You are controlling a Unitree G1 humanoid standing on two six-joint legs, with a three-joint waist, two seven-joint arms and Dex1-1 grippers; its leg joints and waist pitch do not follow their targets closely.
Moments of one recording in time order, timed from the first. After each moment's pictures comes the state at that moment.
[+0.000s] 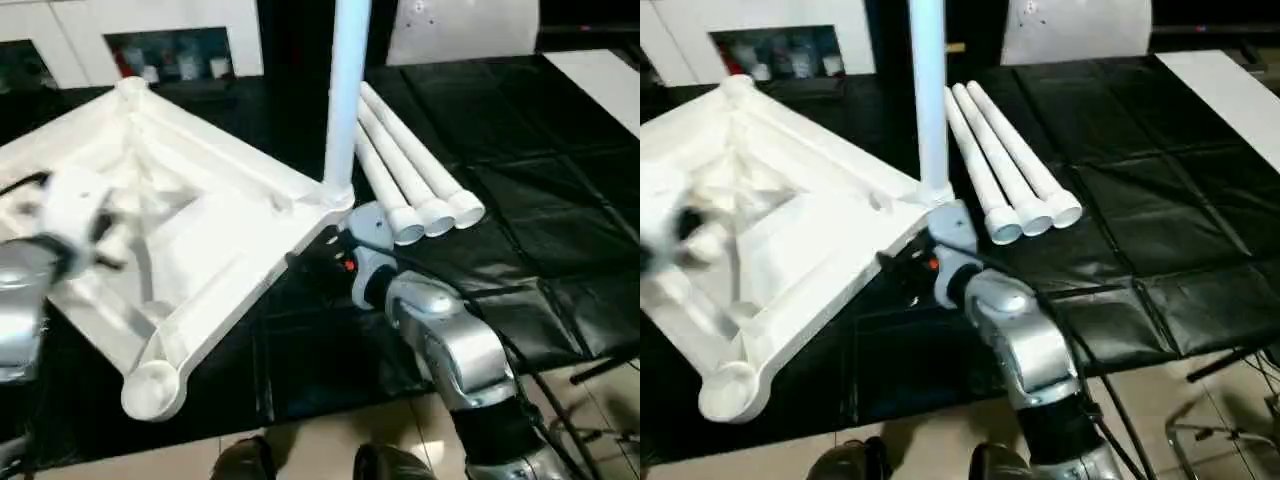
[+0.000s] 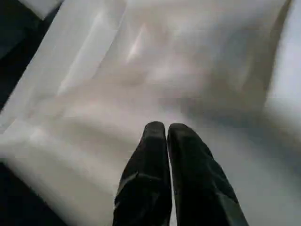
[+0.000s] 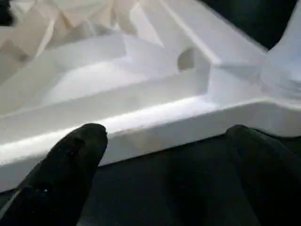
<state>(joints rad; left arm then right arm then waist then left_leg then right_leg) -0.21 0.79 0.19 -0.07 0.11 0.76 -0.52 -0.39 0.03 0.25 0.04 0.06 0.63 0.39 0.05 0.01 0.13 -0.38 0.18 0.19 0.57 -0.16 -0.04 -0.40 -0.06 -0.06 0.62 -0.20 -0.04</state>
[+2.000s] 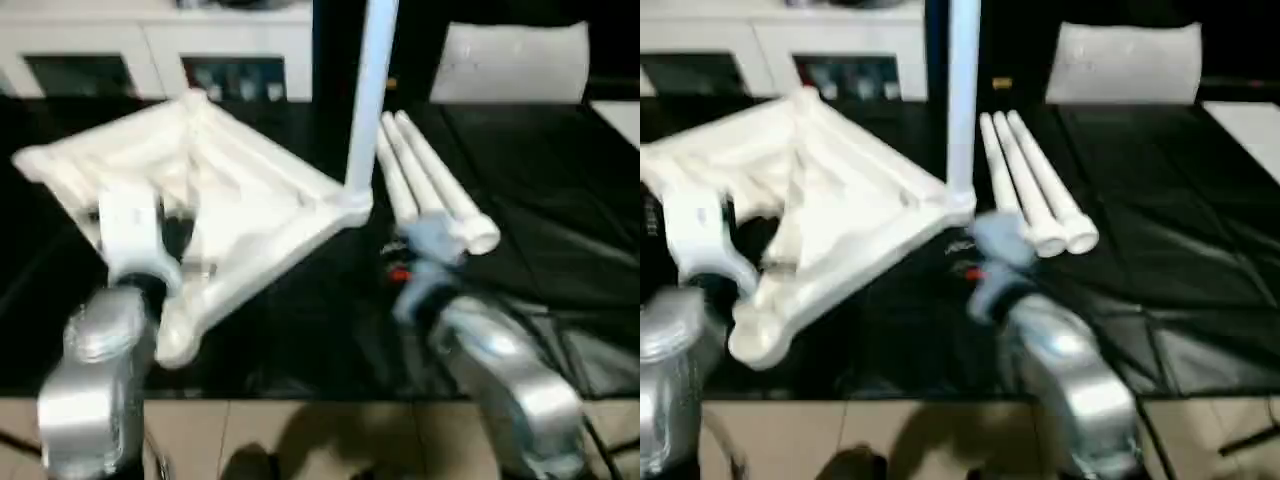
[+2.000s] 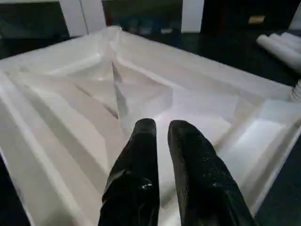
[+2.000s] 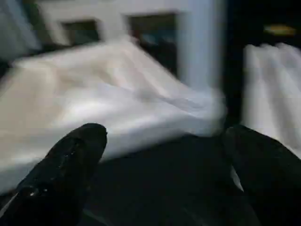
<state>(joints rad) -0.11 0.11 0.17 -0.54 -0.02 0.79 -0.13 -0.09 -0.05 0.04 -0.46 0.15 0.69 0.27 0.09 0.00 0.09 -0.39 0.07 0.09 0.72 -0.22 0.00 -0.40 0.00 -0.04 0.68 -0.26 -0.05</state>
